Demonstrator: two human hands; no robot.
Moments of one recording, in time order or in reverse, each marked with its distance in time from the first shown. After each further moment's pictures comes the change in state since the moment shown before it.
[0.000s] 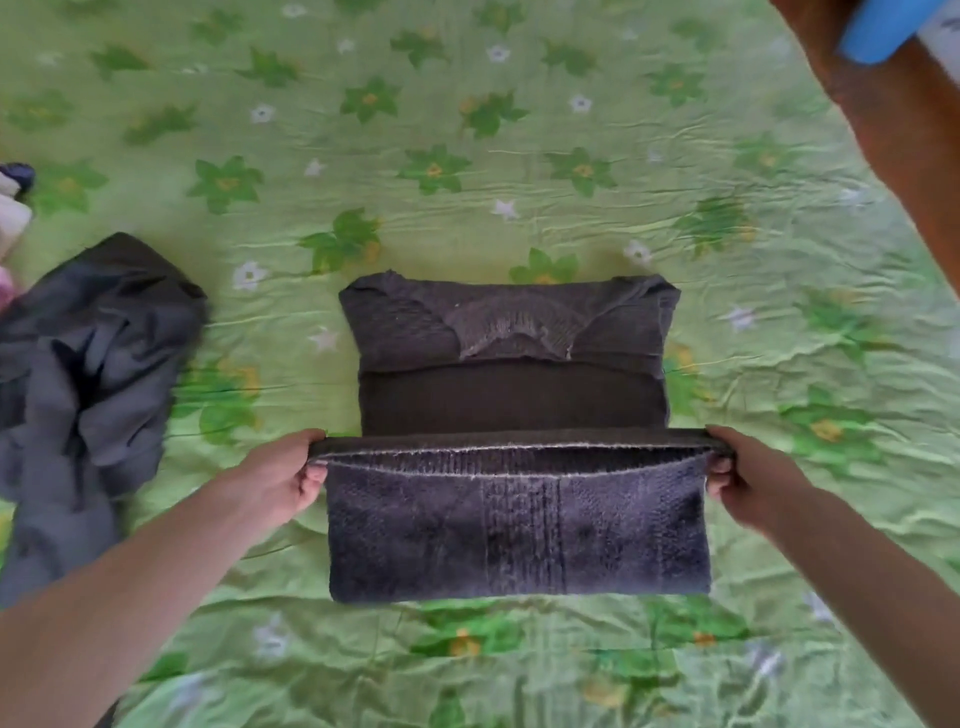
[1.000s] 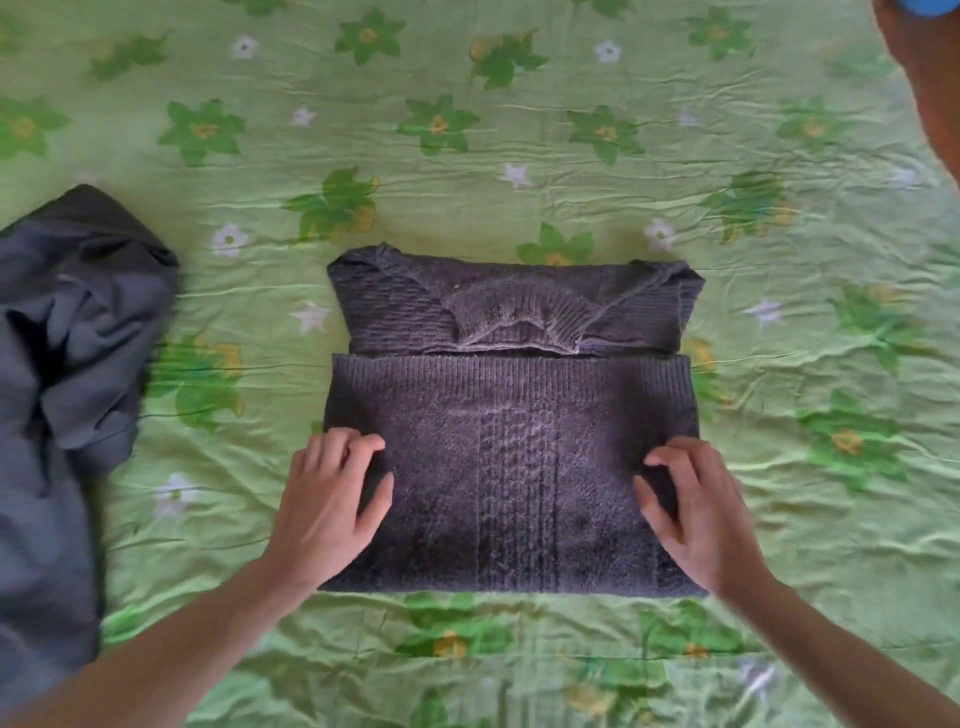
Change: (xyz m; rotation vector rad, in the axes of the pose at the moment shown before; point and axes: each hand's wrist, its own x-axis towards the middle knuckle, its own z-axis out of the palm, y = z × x) left_hand 0.017 -0.080 0.018 1.225 0.248 1.391; right_hand 0.025 0.066 -0.019 -1.371 -0.067 -1.372
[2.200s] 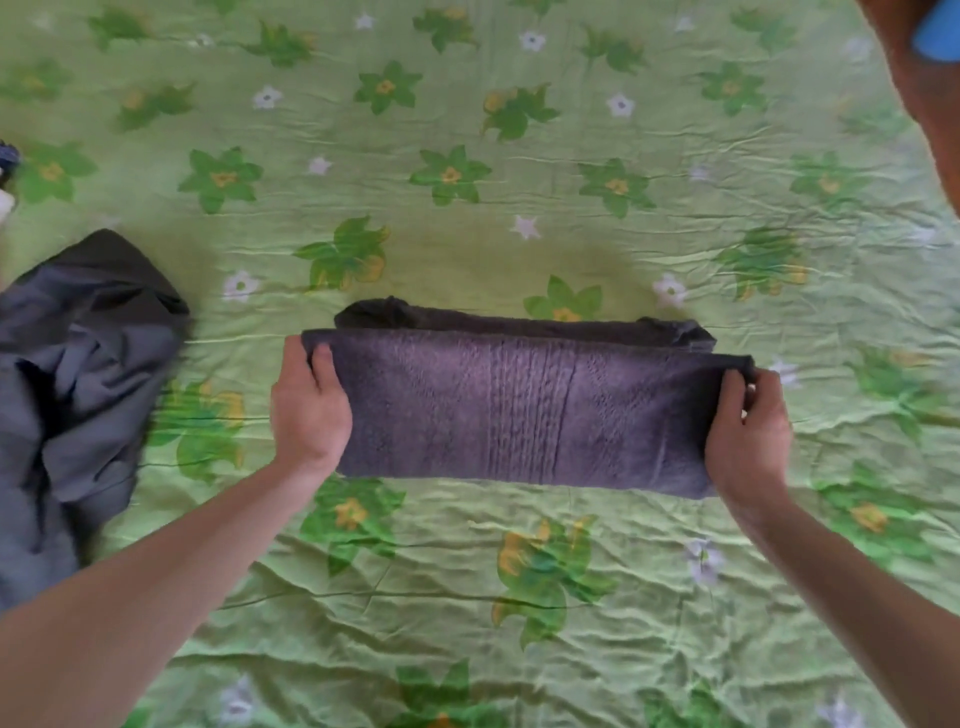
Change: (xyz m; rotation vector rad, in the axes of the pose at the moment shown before) left_hand 0.150 -0.010 -0.043 -0.615 0.368 -0.719; right_hand 0.150 0.008 -0.034 0.438 0.334 0.692
